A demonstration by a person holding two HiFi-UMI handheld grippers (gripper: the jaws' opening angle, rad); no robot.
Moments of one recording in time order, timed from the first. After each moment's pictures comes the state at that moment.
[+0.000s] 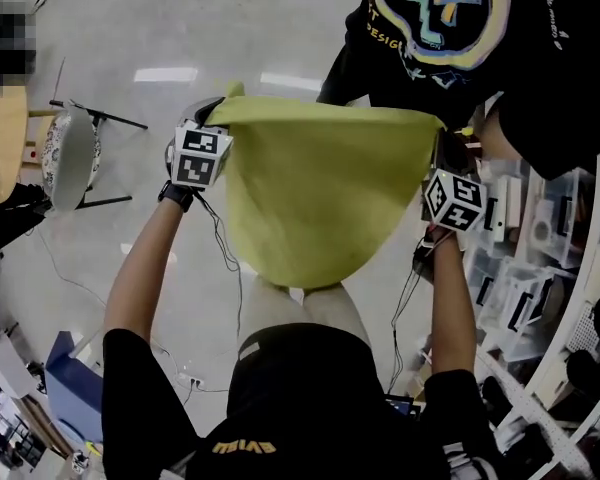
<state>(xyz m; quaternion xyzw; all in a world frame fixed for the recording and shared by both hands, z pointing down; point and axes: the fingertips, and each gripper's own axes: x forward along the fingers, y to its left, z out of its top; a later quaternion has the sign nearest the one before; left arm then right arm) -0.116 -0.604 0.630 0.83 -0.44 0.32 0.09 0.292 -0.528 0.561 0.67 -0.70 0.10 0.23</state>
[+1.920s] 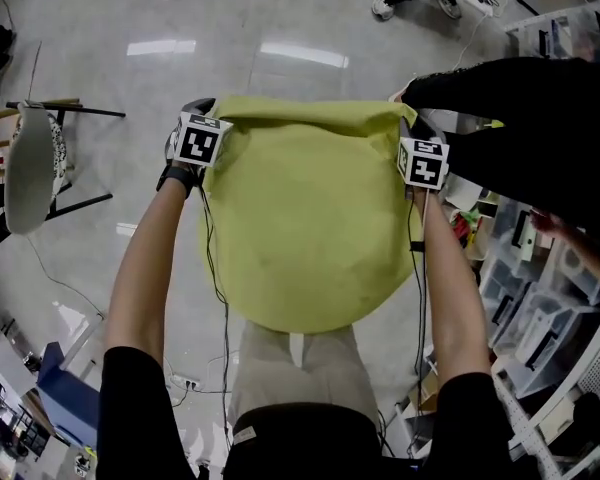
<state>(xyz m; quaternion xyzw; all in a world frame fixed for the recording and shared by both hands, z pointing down) -0.111 -0.663 0.946 0.78 -0.41 0.43 0.22 0.292 -0.628 0.932 0.60 -0.68 0.21 0.37</state>
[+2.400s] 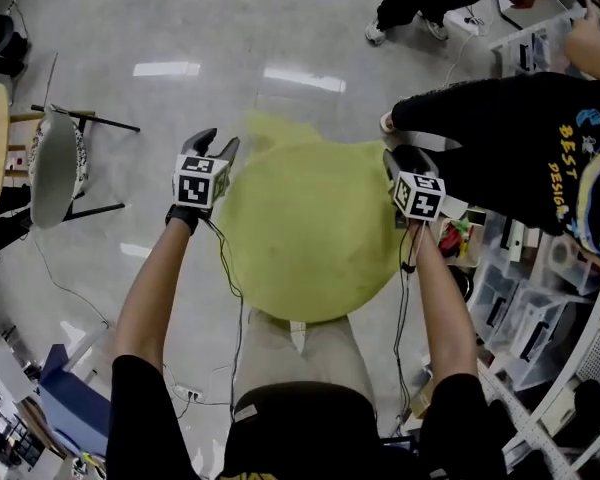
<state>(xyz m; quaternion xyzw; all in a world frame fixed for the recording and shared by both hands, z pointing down) -0.129 -0.606 0.831 0.81 -0.44 0.33 0.22 0.267 -0.563 0.846 0.60 -0.70 0.25 0.29</state>
